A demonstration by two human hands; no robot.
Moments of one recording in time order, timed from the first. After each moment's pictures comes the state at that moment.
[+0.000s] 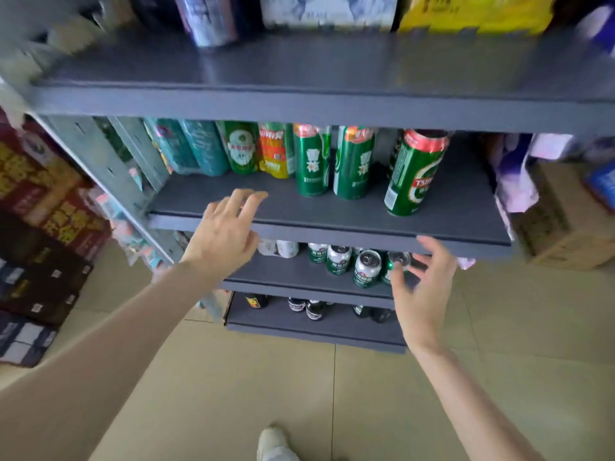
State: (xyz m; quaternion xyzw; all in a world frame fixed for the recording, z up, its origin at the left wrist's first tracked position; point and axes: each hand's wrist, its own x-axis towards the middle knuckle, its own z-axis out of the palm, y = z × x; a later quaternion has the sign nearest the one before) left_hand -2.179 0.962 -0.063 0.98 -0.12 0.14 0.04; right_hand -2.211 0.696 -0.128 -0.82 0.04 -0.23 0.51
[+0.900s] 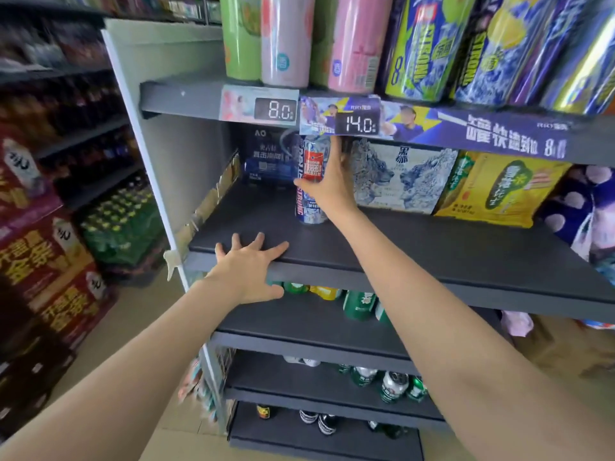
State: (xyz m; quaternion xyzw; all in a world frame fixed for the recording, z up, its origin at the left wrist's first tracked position) left_hand -2.119 1.088 0.105 1.00 -0.04 -0.06 -0.03; right_hand -2.008 0.952 0.160 -0.85 -0.17 -0.19 0.46
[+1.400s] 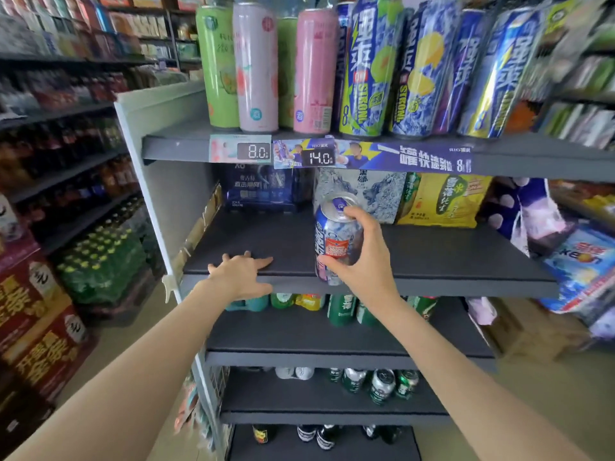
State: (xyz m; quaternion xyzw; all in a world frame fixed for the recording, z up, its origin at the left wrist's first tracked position) left_hand -2.116 1.089 0.124 0.99 -0.02 -0.10 0.03; right_hand -2.151 0.872 0.144 -0.81 -0.22 -0.28 0.46
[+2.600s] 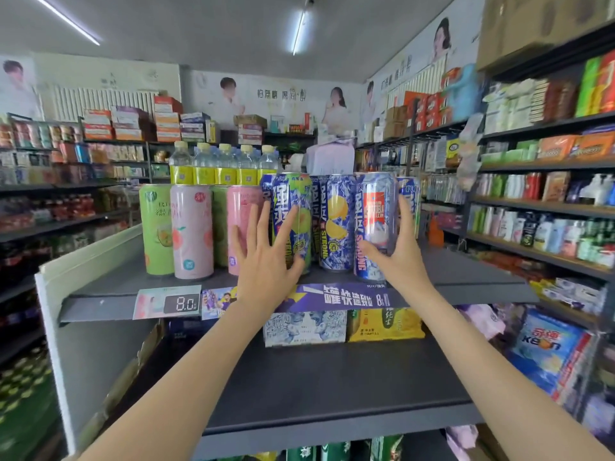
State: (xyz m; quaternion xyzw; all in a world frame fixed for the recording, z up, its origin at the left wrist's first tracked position) left_hand -2.041 0.947 0.291 0.83 -0.14 0.51 0.15; right_hand -2.079 0.738 0.317 -0.77 -0.15 -0.38 0.50
